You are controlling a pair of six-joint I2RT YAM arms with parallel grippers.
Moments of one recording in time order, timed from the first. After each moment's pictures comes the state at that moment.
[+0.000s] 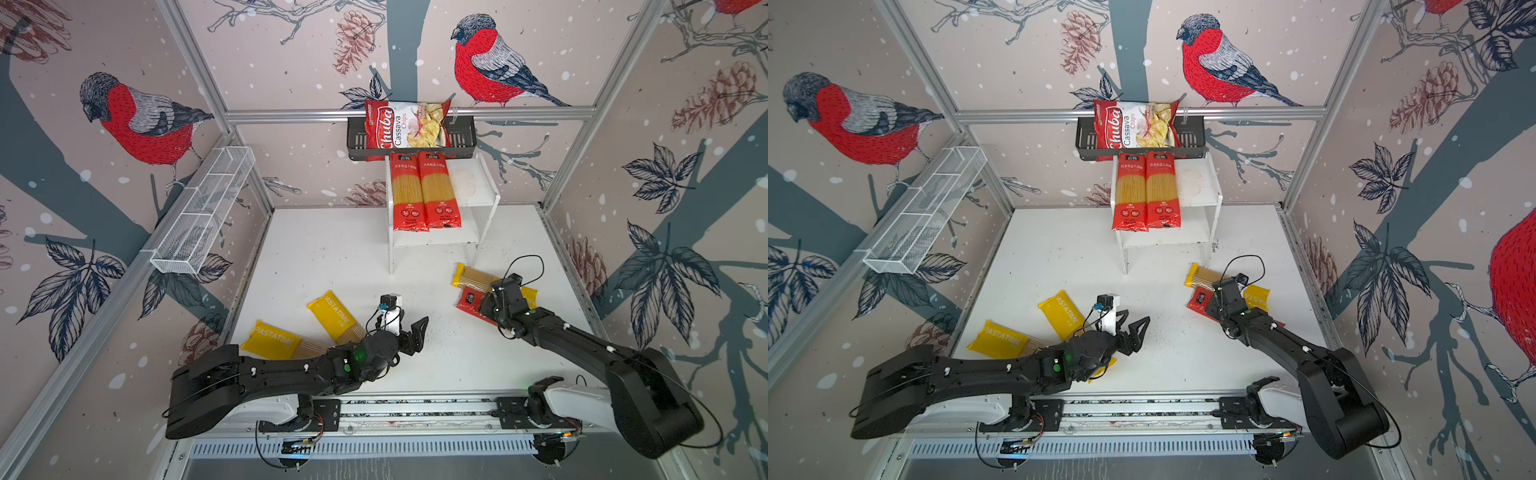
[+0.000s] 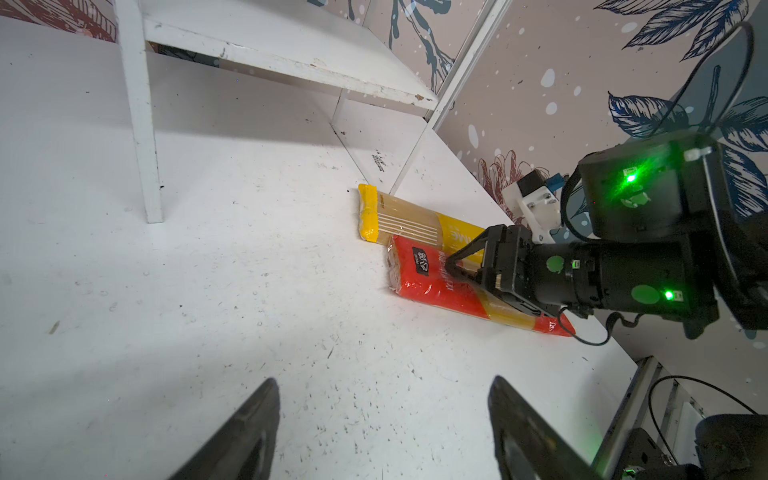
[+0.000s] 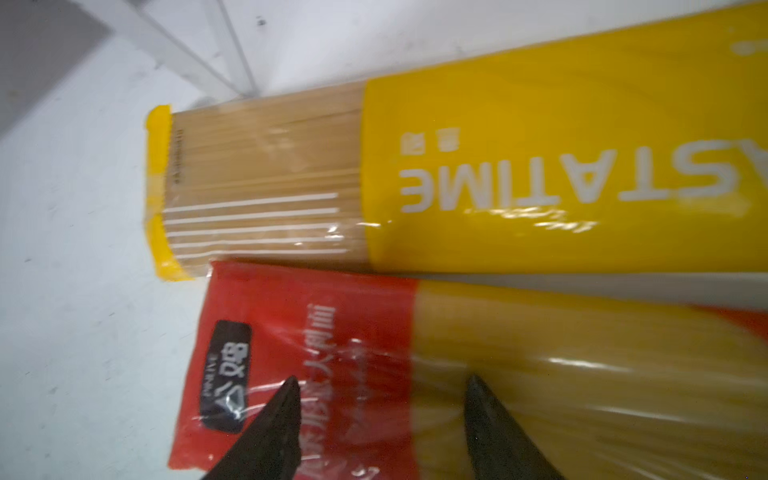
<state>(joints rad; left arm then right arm) -1.23 1.16 0.40 0.45 -0.52 -0.63 0.47 1.24 0.46 -0.17 0.20 0.78</state>
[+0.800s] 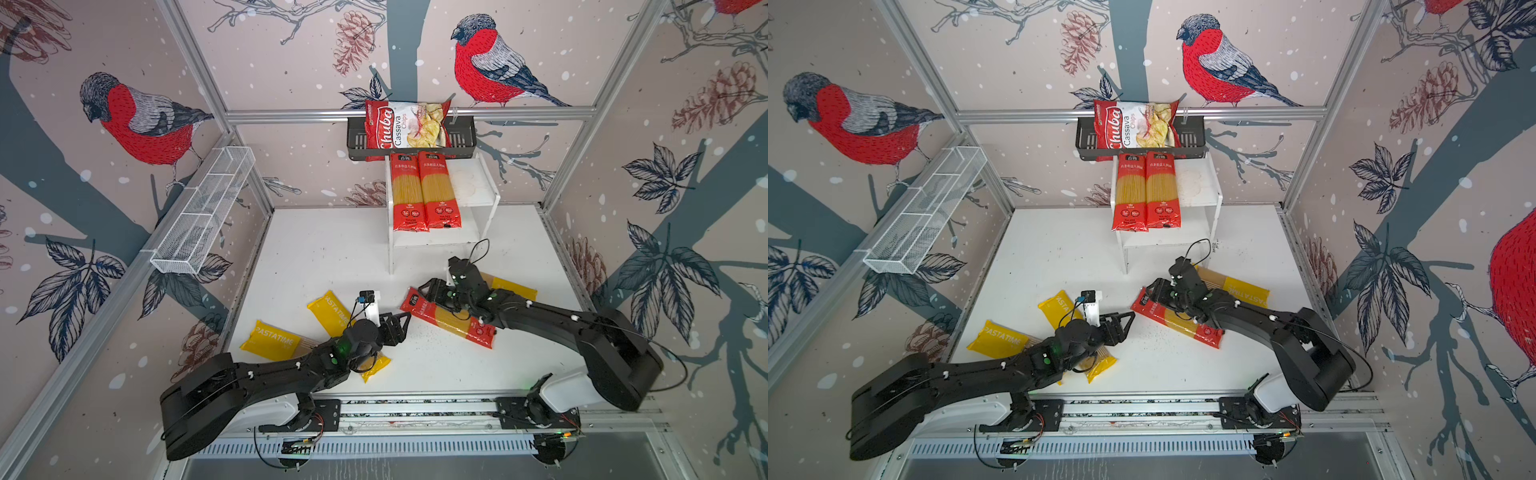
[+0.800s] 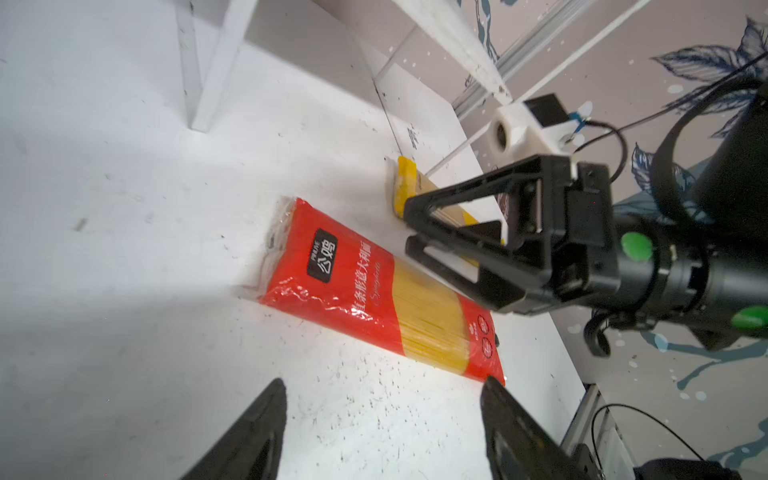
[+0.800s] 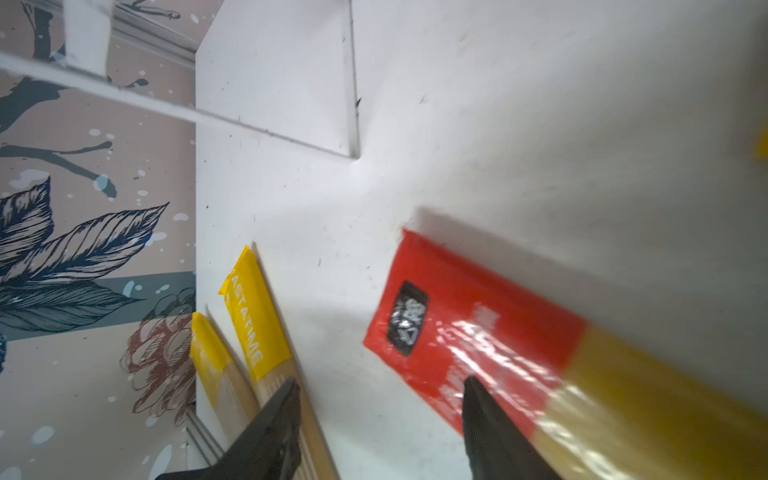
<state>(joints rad) -1.01 1.16 0.27 0.52 -0.22 -0.88 0.67 1.43 0.72 -0.03 -0.18 0.88</state>
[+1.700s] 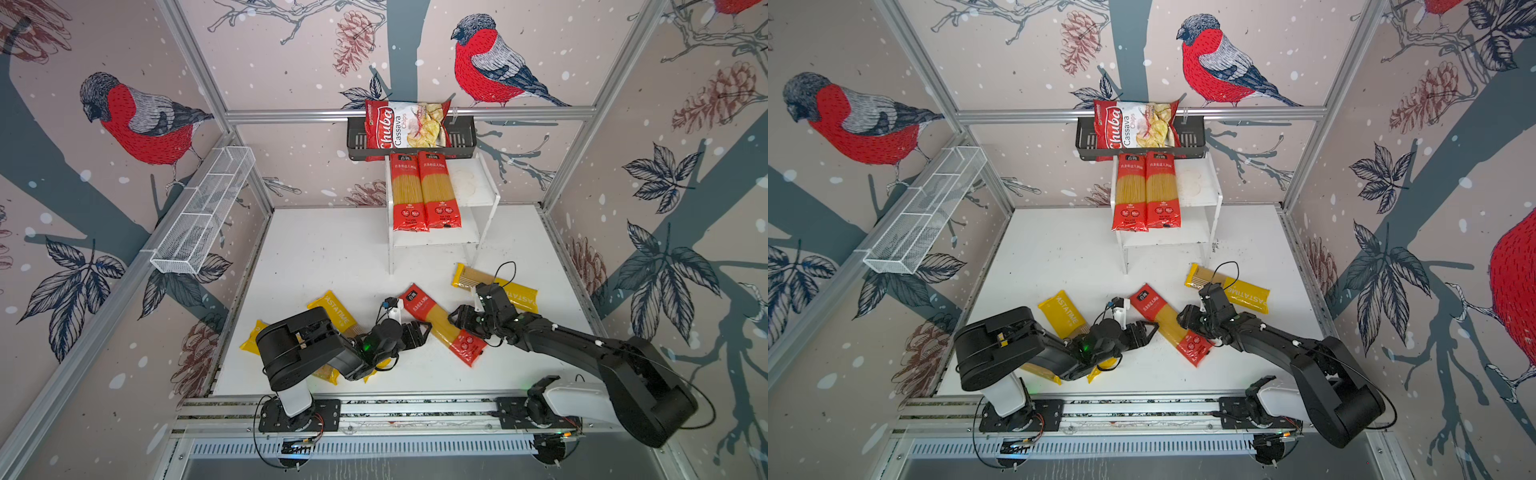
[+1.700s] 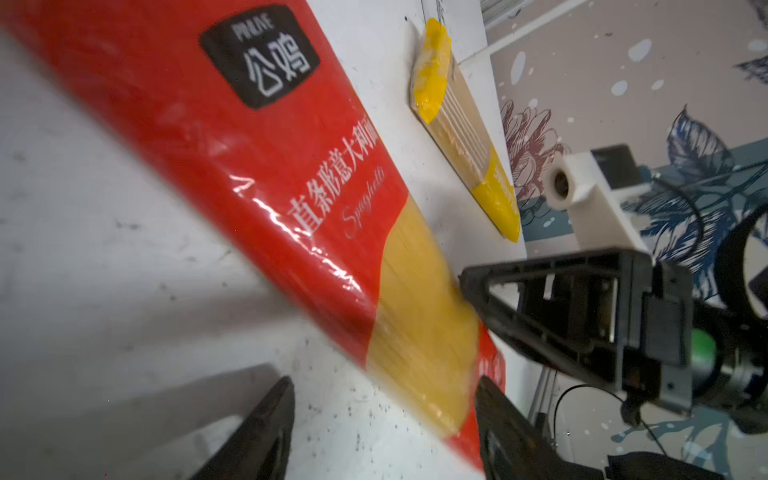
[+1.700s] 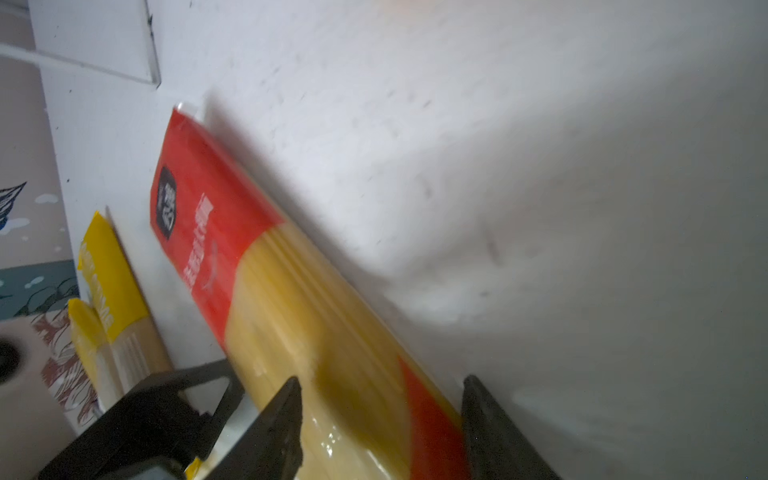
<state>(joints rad) -1.00 1.73 0.35 0.94 -0.02 -1.12 0.61 1.27 0.43 -0.07 -0.25 0.85</state>
